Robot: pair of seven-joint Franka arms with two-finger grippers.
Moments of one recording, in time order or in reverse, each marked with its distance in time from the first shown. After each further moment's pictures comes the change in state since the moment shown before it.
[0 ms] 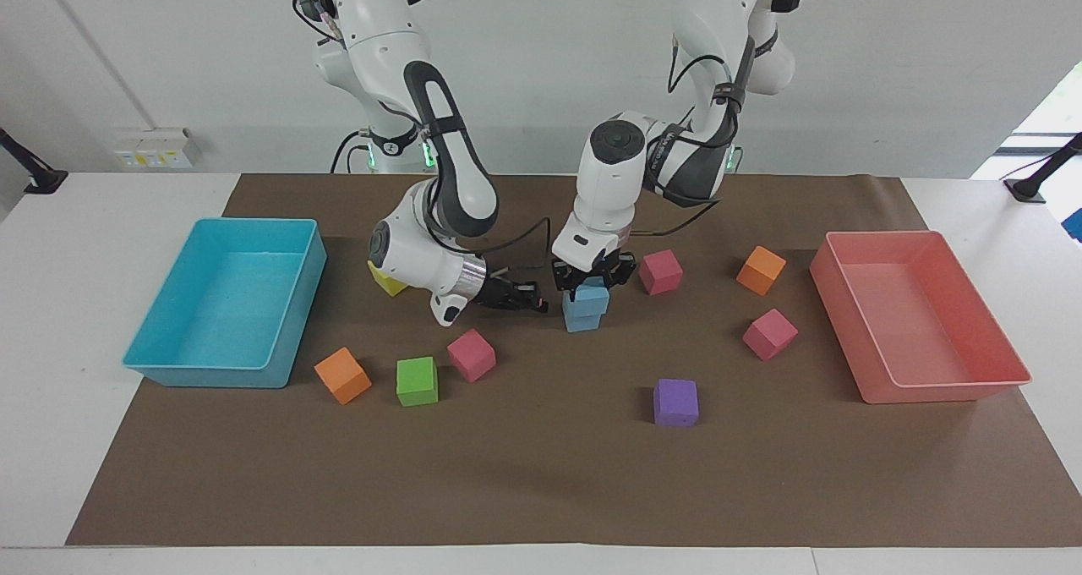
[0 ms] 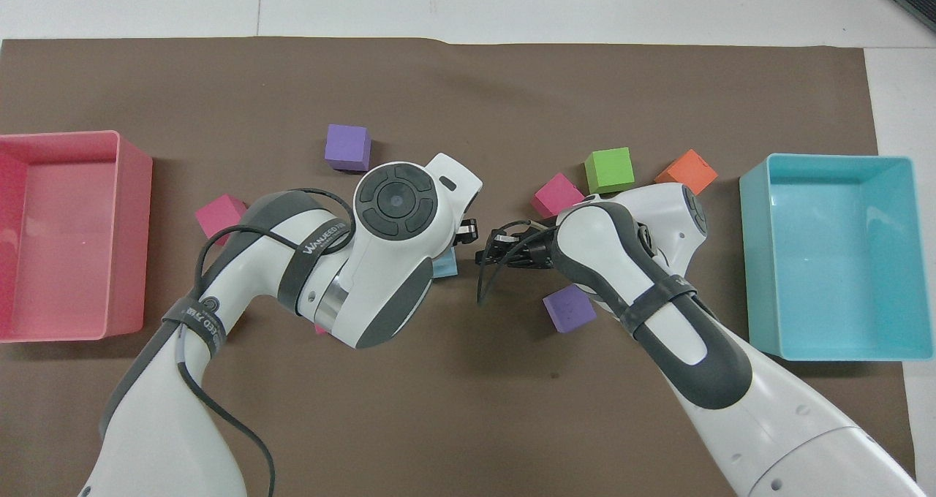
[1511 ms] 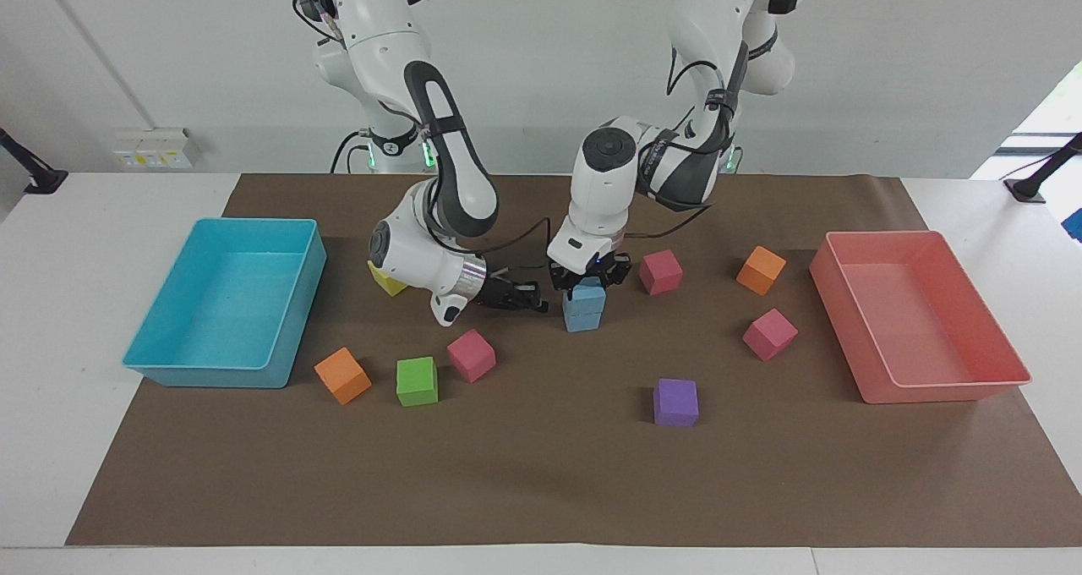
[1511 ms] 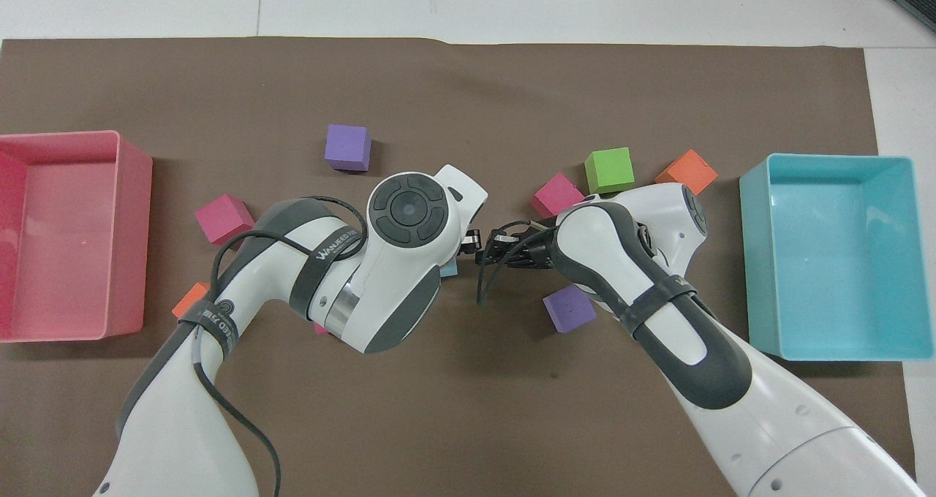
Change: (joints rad) left arm -0.018 0.008 0.000 -0.019 0.000 0.000 0.000; right arm 0.000 0.000 0.000 0.000 0.000 0.000 0.000
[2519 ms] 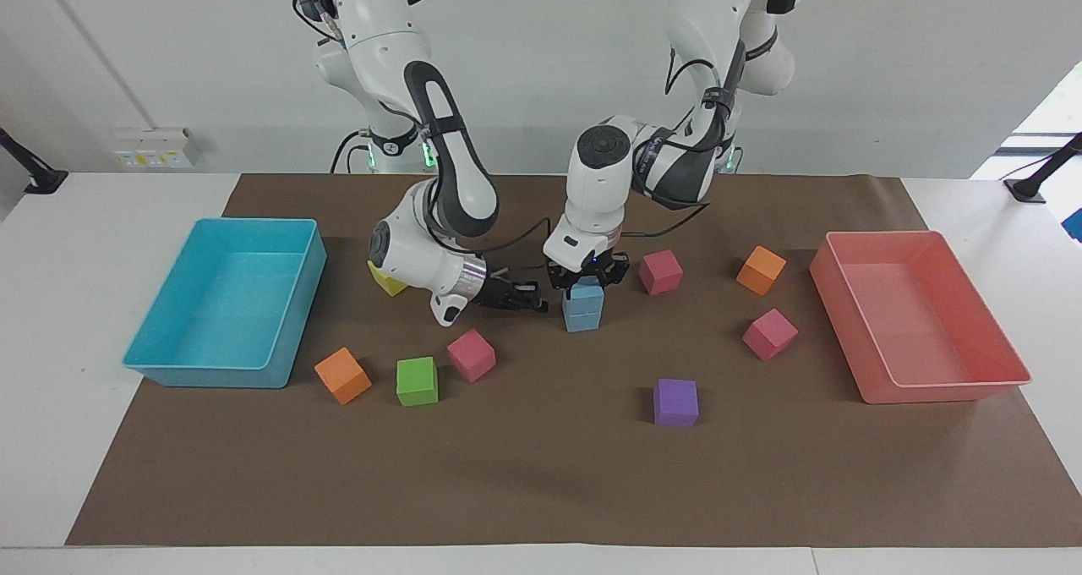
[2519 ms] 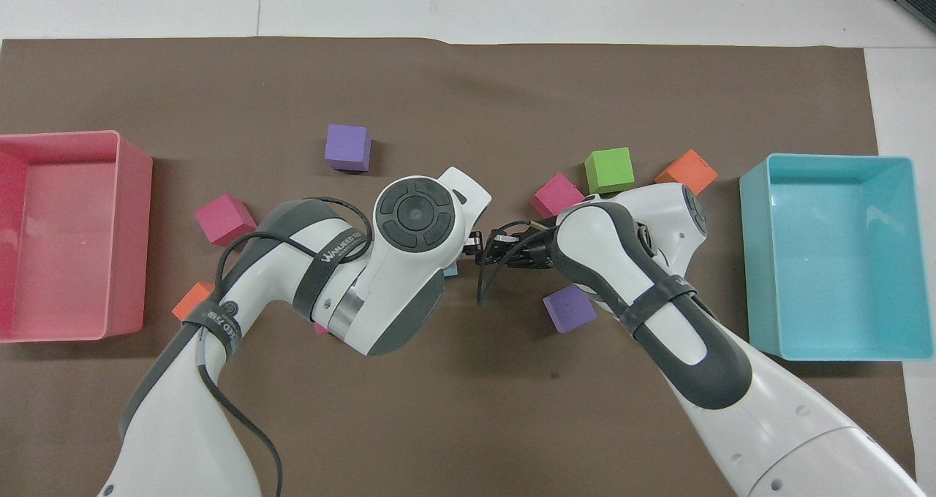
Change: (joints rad) left arm -0.005 0.000 0.003 0.000 0.019 0.001 0.000; right arm 0.000 0.000 0.000 0.000 0.000 0.001 0.000
